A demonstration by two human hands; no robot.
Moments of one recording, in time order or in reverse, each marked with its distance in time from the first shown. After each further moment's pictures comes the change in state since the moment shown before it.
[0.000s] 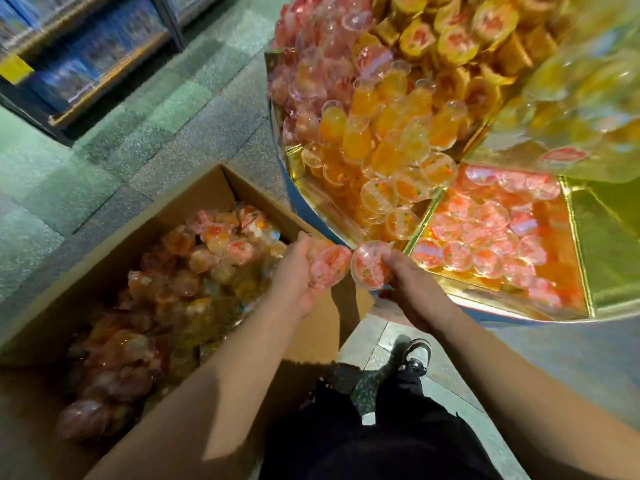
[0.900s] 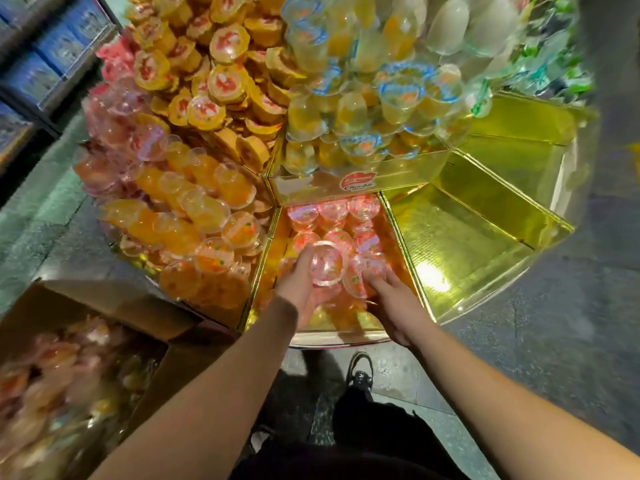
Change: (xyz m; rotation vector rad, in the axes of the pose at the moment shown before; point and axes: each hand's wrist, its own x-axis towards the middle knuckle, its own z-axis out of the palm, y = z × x) left_hand 0.048 -0.085 0.327 0.288 -0.240 -0.024; right_hand -0.008 0.005 -0.299 0.465 0.310 0.065
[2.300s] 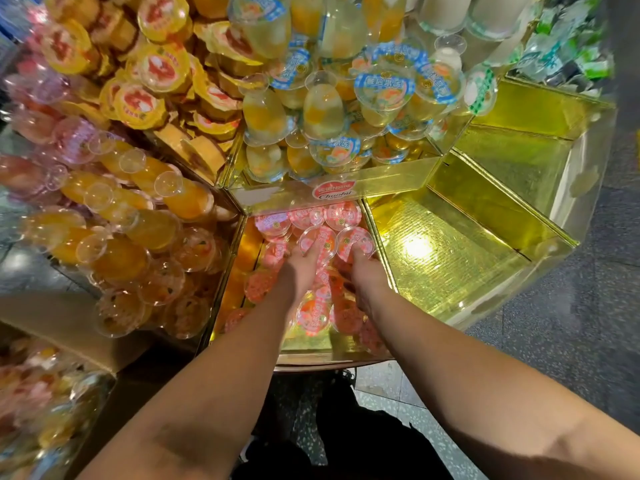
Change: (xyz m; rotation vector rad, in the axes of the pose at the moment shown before) left_hand 0.119 0.001 0.050 0.640 0.092 0.012; right_hand 0.157 -0.010 -0.023 -0.171 0.366 0.160
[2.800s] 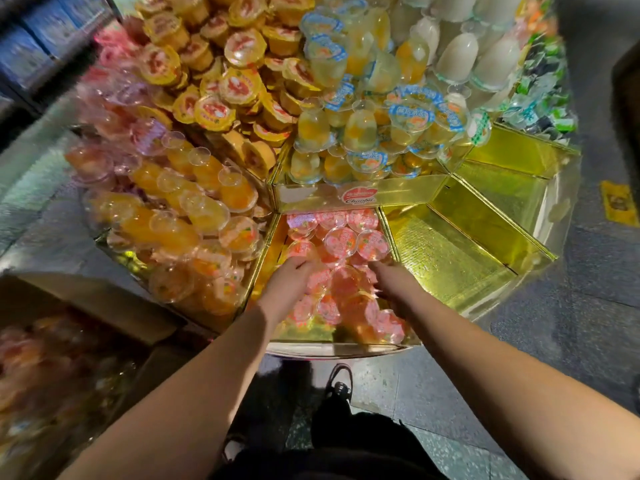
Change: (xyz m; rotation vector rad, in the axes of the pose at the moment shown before) left_hand -0.087 -0.030 -0.074 -0.039 -0.015 0.190; right_hand -0.127 -0.025 -0.019 -0.304 -0.031 -0.200
